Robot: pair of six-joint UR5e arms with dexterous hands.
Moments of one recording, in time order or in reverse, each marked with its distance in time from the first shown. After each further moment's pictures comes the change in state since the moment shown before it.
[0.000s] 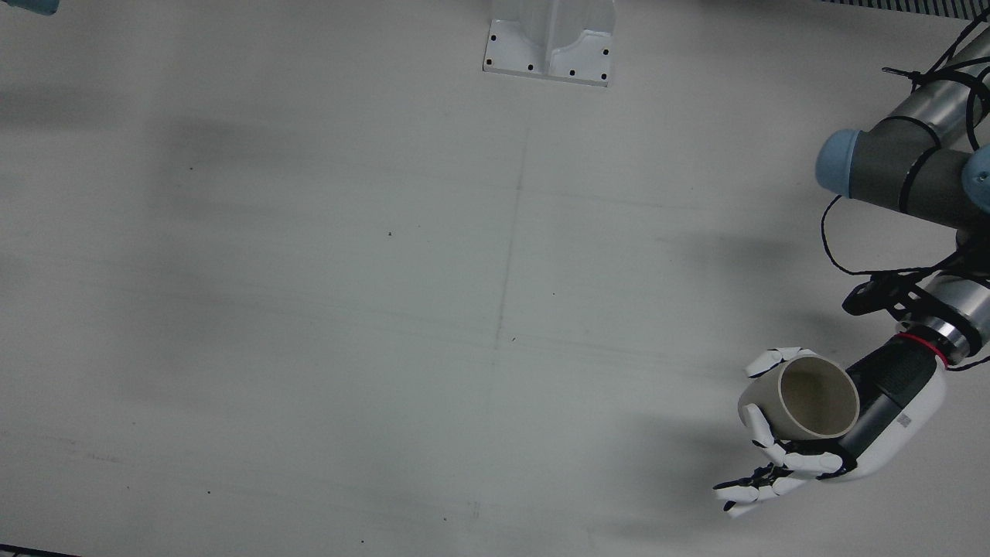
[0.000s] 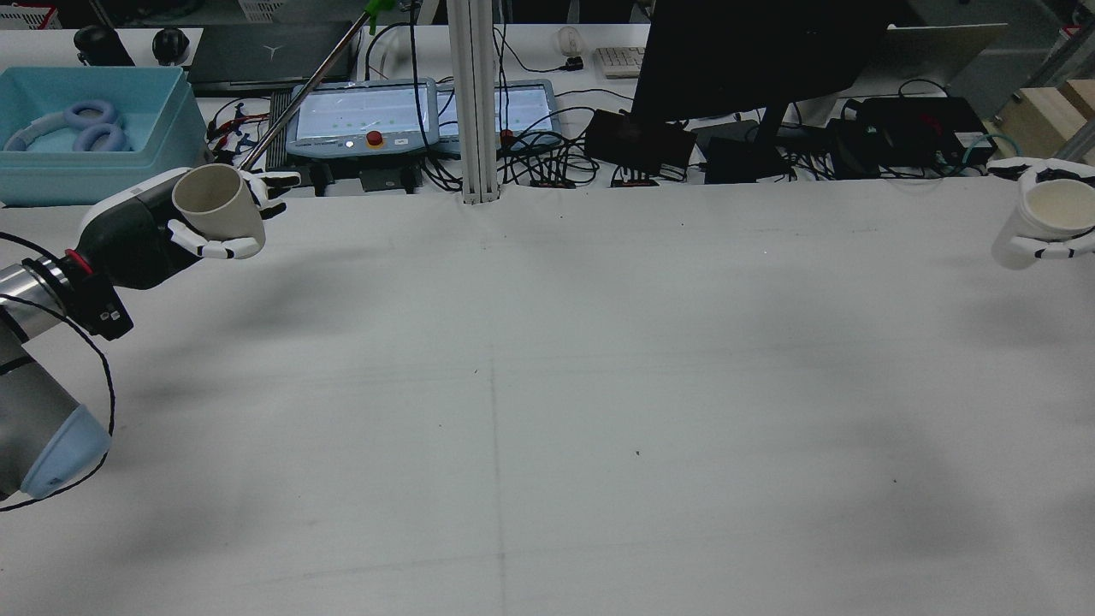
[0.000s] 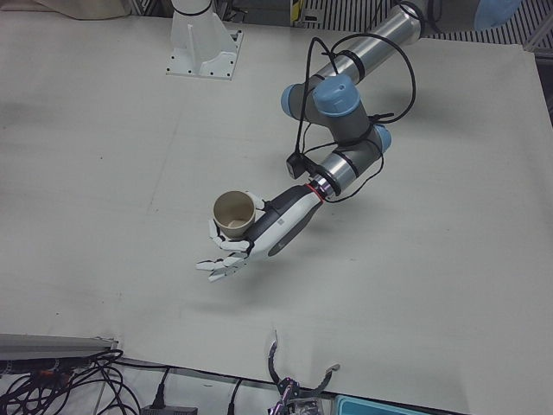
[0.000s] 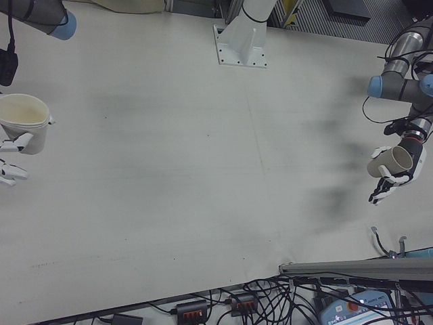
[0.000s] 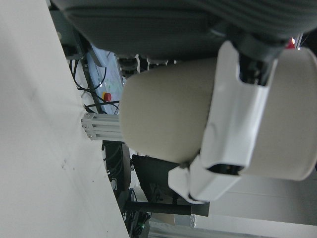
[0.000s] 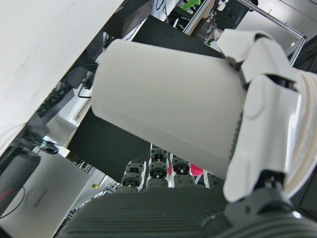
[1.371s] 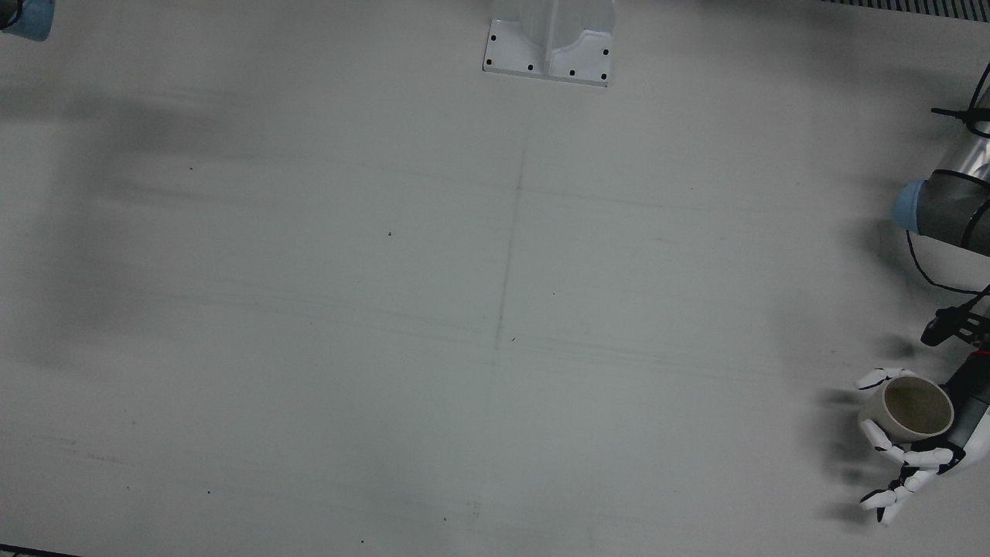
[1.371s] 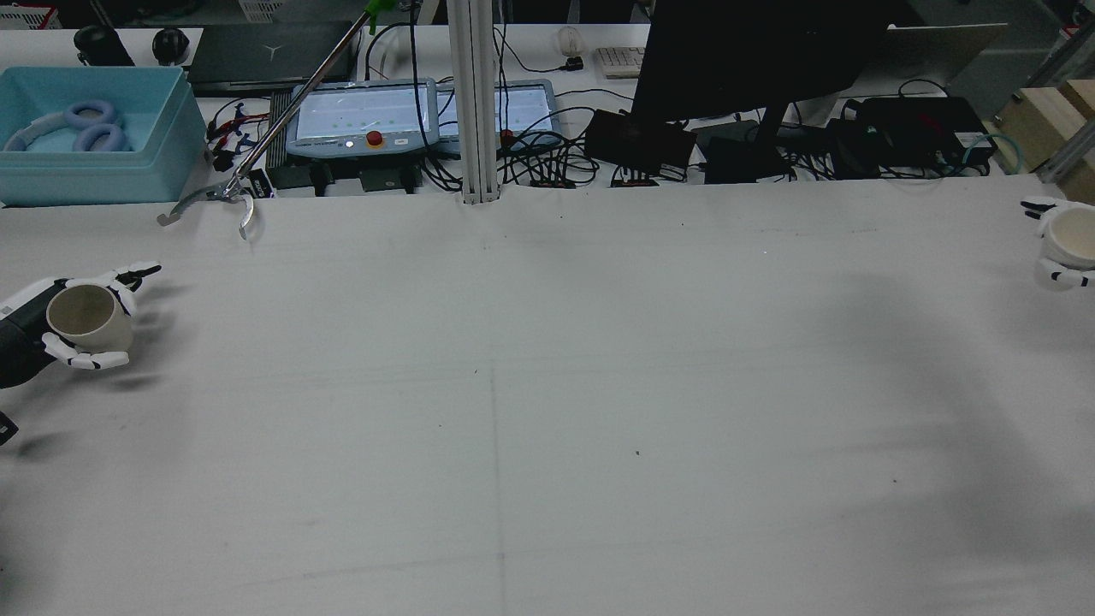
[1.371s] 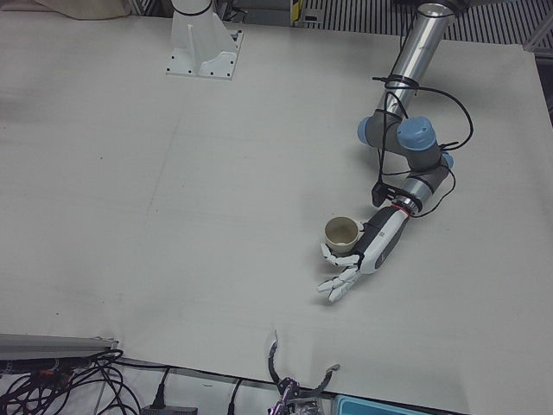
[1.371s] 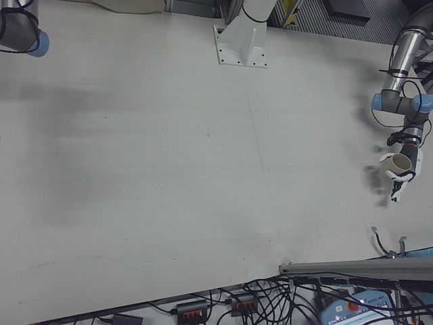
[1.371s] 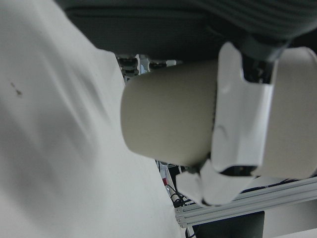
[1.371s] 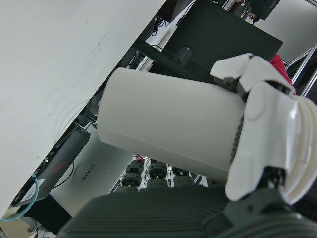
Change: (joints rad) left arm 0.028 0.222 0.349 -0.532 -0.162 0.284; right arm -0.004 0.012 -0.206 0.092 0.040 -0.027
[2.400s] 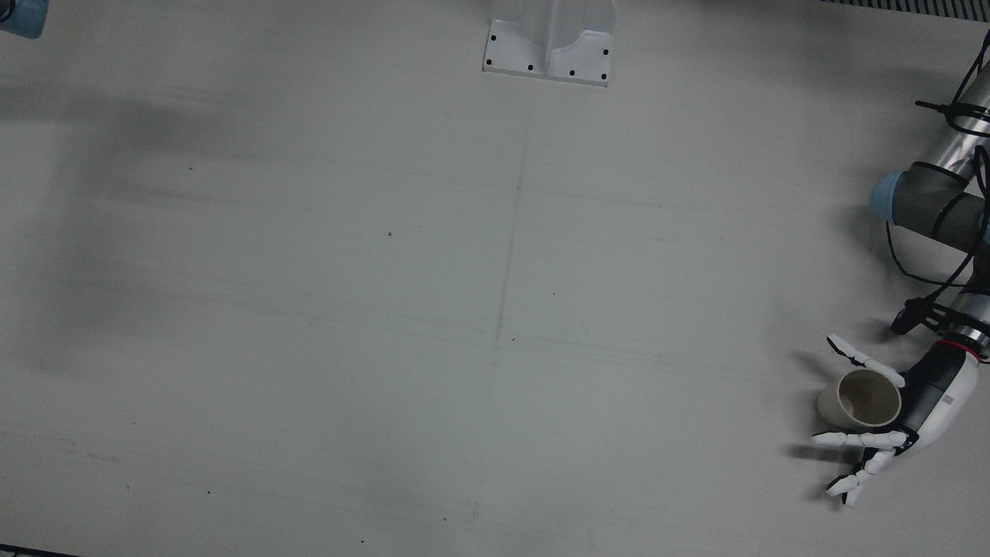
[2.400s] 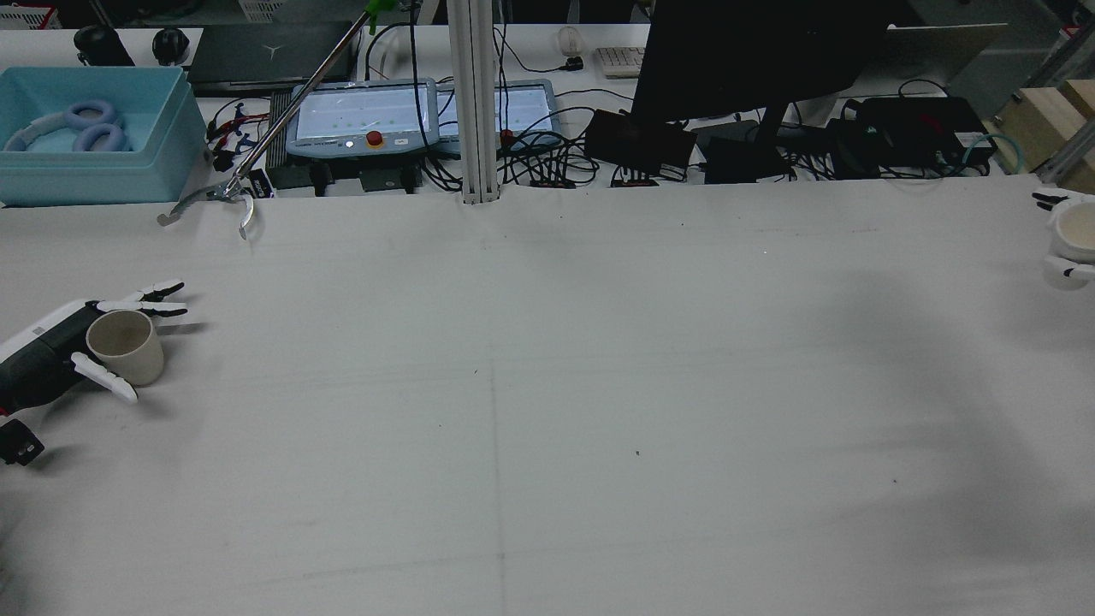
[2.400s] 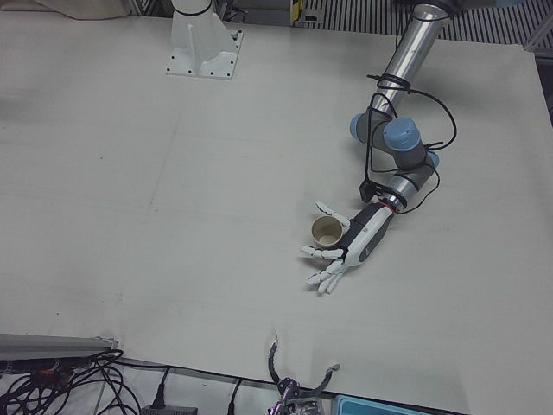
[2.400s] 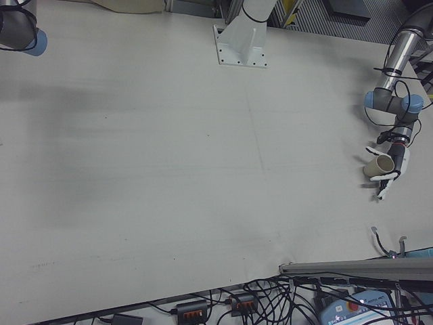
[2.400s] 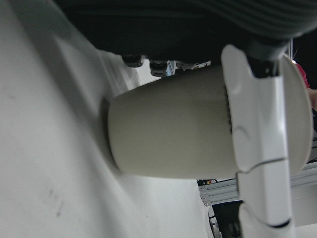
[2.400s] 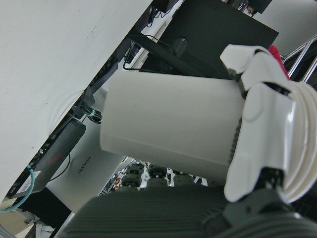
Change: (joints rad) left arm 0.068 0.002 -0.014 0.027 -0.029 0.002; right arm 0.023 -0.001 0.007 0.000 0.000 0.006
